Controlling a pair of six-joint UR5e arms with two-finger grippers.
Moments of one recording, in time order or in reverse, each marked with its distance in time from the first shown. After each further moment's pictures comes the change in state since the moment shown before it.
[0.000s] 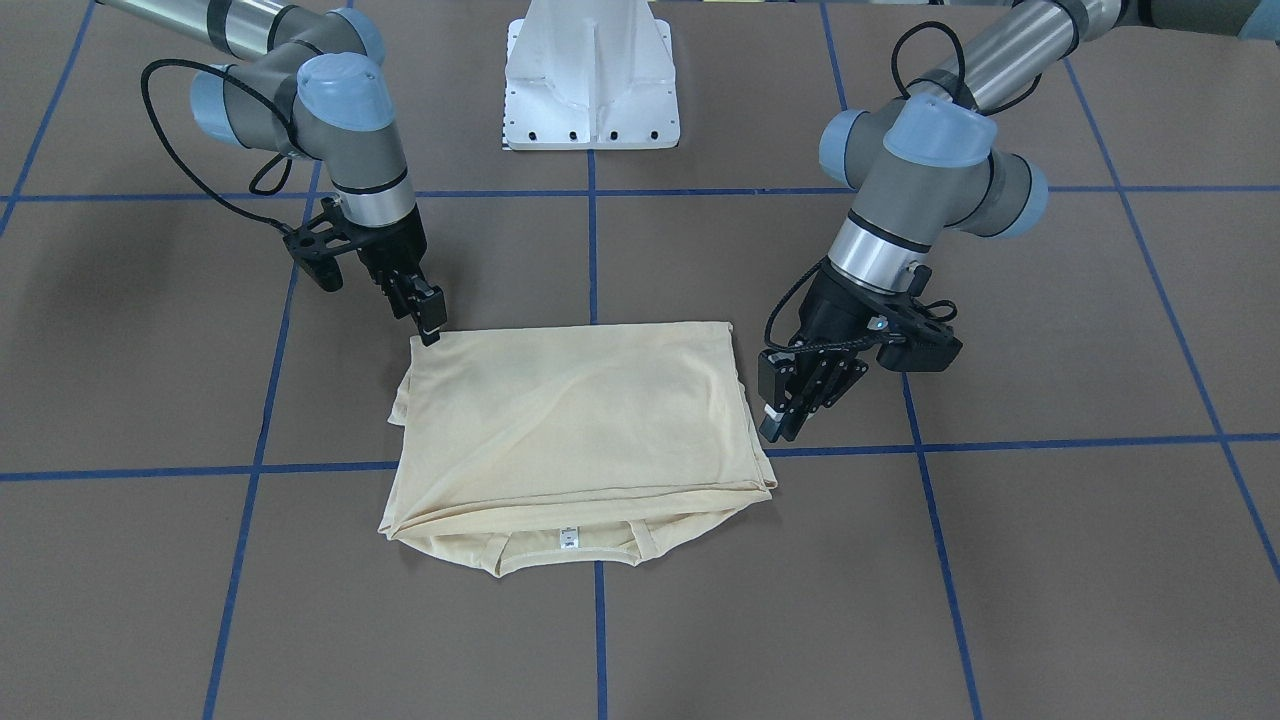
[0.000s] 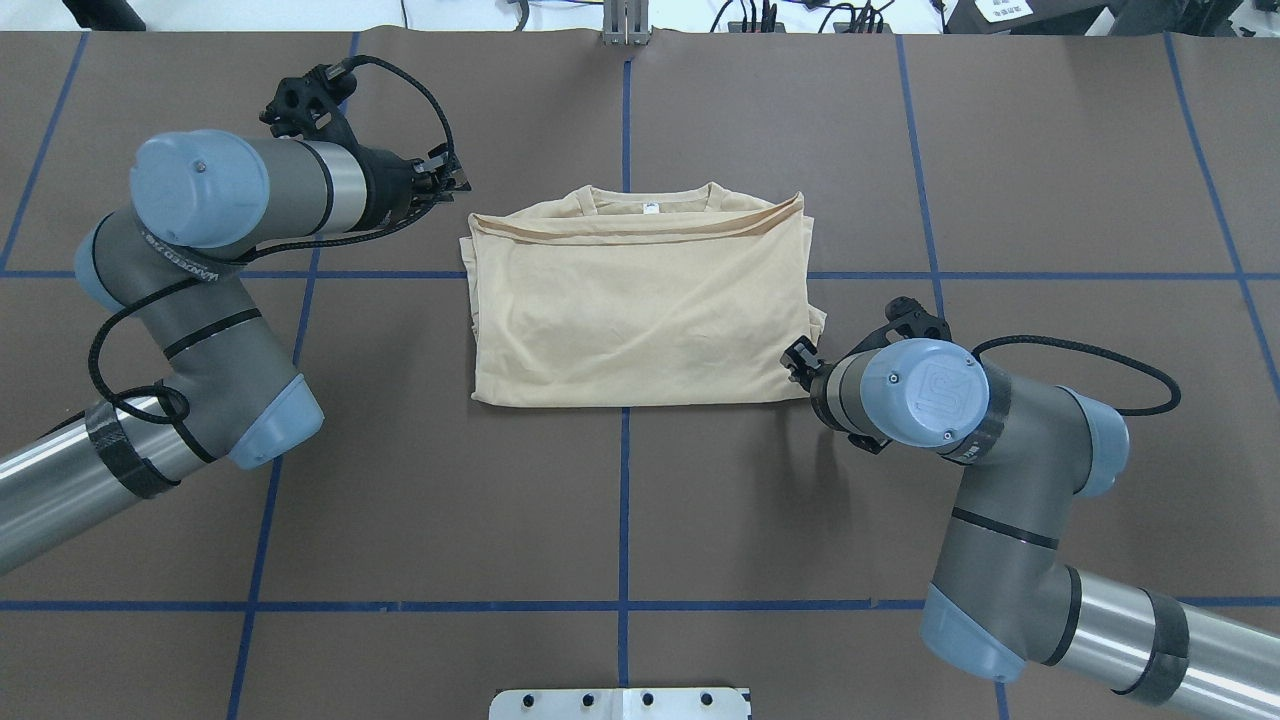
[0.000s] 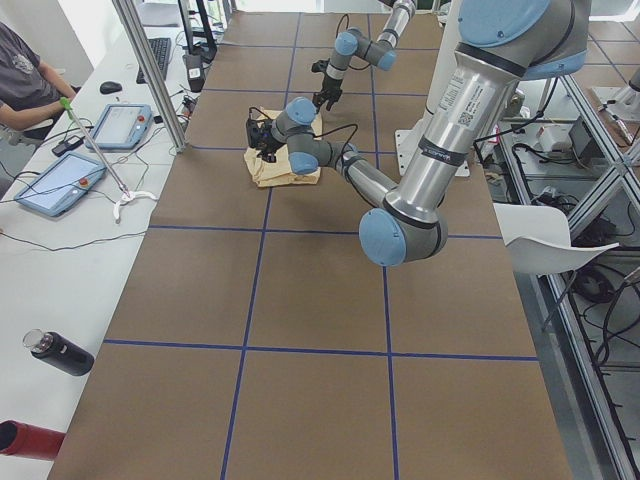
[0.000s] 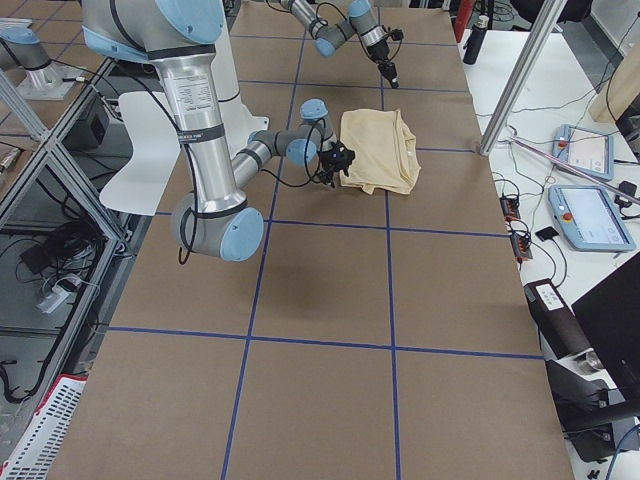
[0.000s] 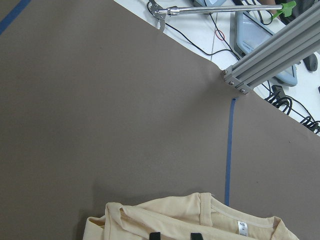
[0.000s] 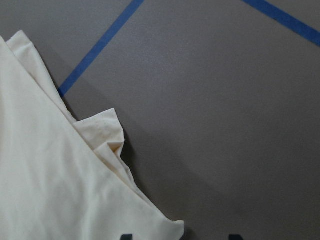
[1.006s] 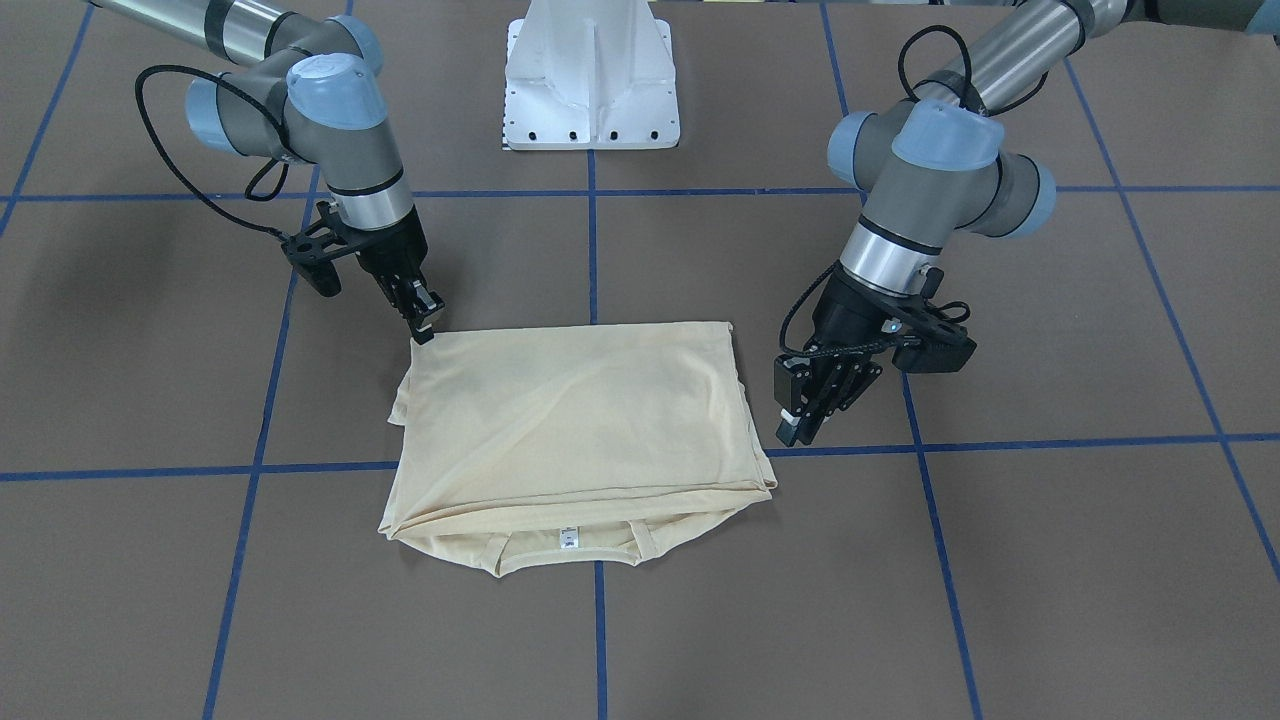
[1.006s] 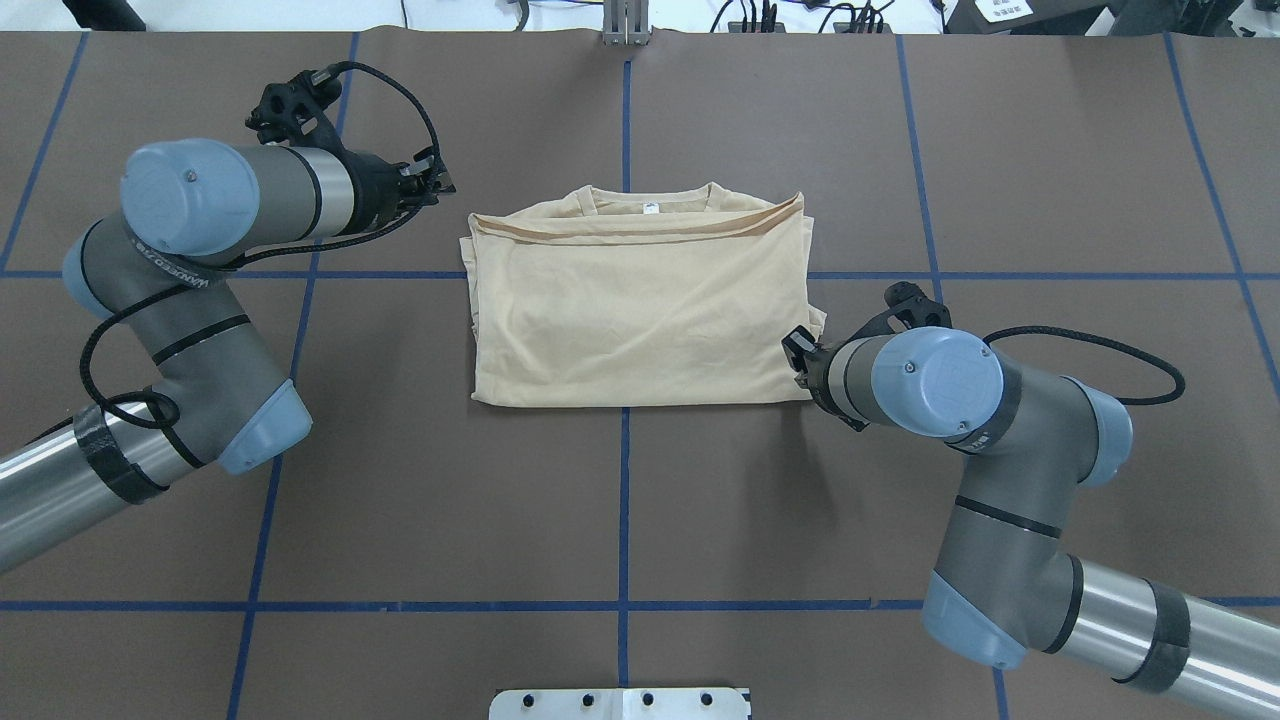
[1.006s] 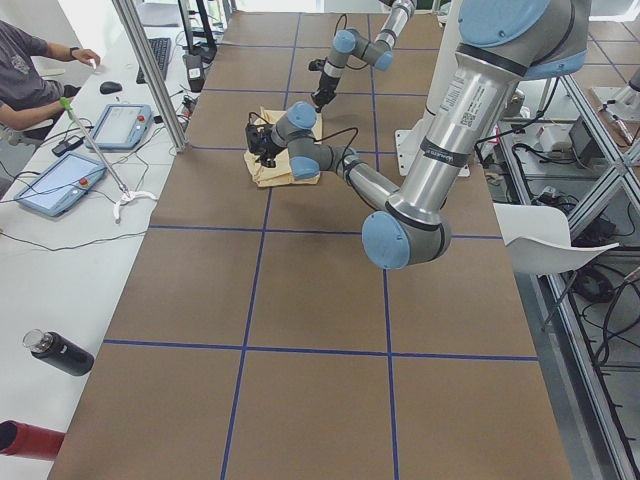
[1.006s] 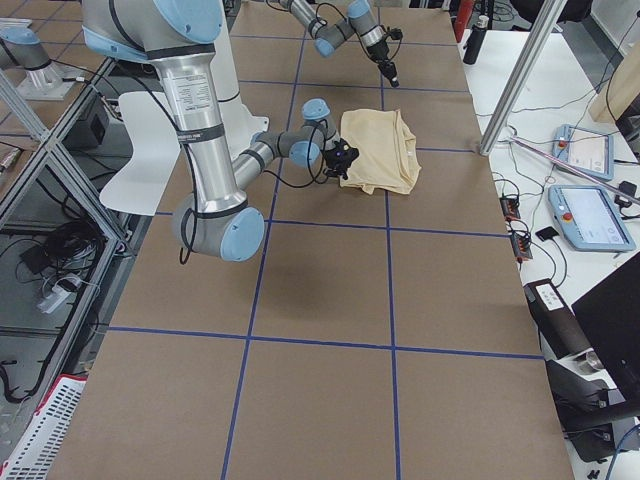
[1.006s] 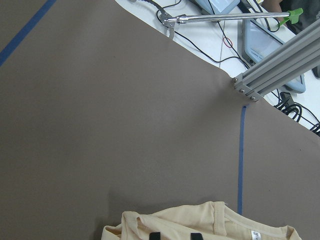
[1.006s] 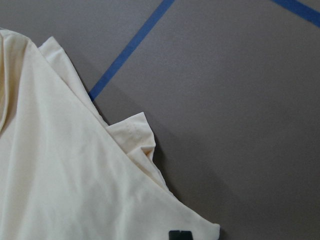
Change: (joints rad) left arm -0.001 0.023 -0.003 -0.002 0.018 0.000; right arm 0.021 -0.007 0.008 0.083 -0.004 -0.004
